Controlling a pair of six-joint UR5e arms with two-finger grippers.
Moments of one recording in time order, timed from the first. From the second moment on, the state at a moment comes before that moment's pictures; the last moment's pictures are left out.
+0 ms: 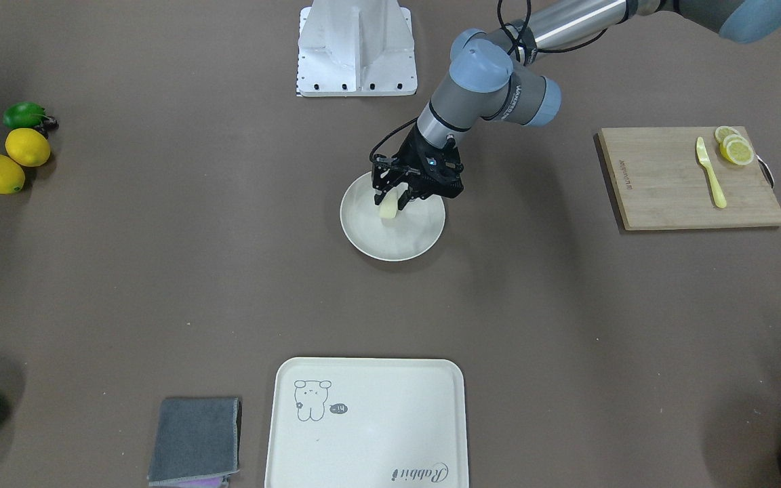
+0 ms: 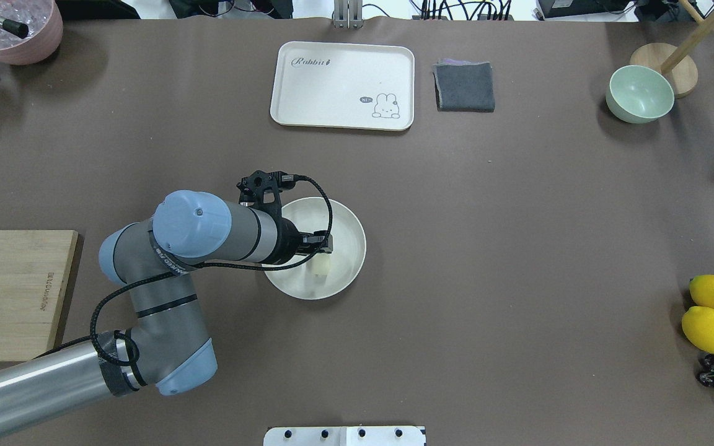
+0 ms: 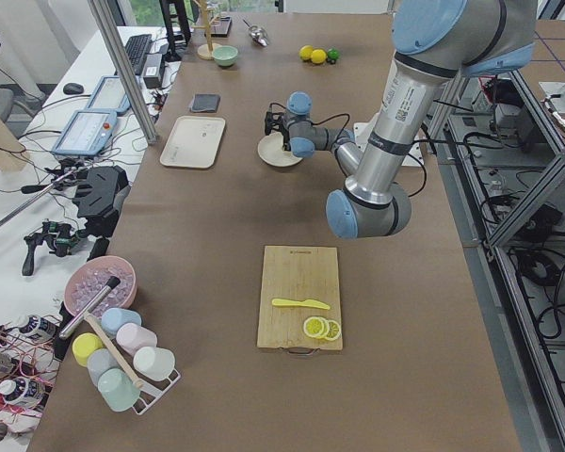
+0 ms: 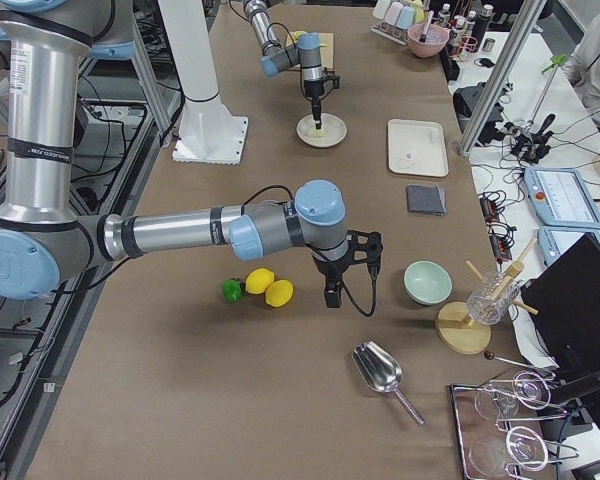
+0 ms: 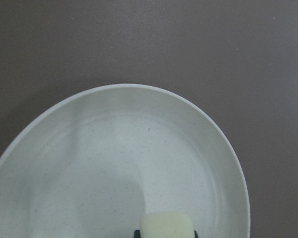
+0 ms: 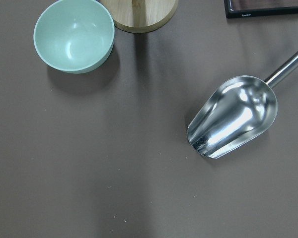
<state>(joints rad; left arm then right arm) -0.46 -2.12 -1.58 -2.23 -1.80 -1.38 1.52 -1.71 1.86 -1.39 2.33 0.34</state>
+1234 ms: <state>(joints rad) -0.97 -1.71 -1.89 -2.07 -2.19 -0.80 1.52 -1.72 1.86 -1.39 2.32 0.34</state>
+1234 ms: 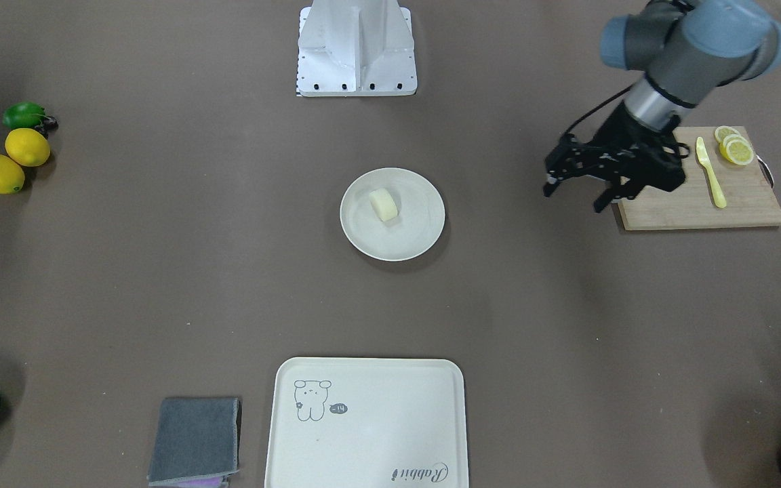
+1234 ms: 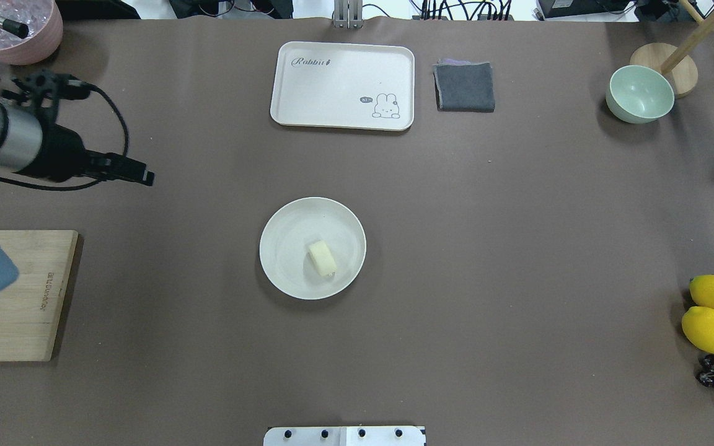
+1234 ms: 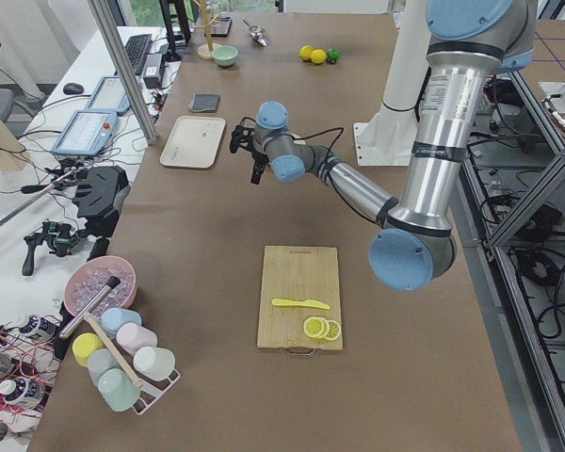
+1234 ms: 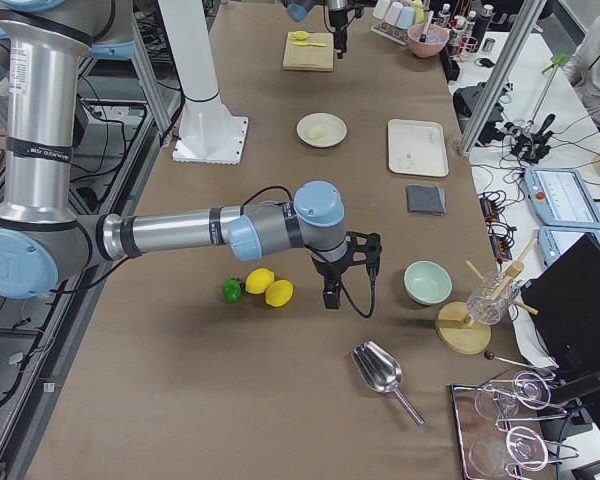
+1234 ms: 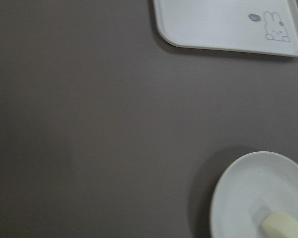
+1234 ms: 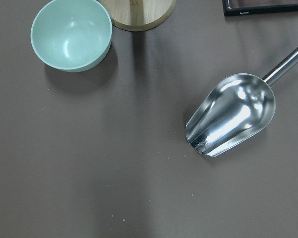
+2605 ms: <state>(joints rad) -1.62 -1.48 -1.68 -1.61 -2.33 0.36 1.52 -1.79 1.84 -1.39 2.32 0.34</state>
